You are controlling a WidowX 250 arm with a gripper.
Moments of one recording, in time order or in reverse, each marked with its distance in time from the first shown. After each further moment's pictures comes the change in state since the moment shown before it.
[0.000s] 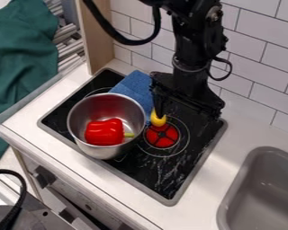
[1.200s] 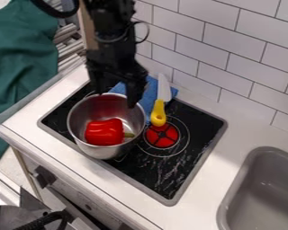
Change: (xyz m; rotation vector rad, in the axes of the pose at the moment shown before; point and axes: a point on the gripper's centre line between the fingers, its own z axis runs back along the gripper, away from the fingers) arm -0.017 0.119 0.004 -0.014 0.010 0.095
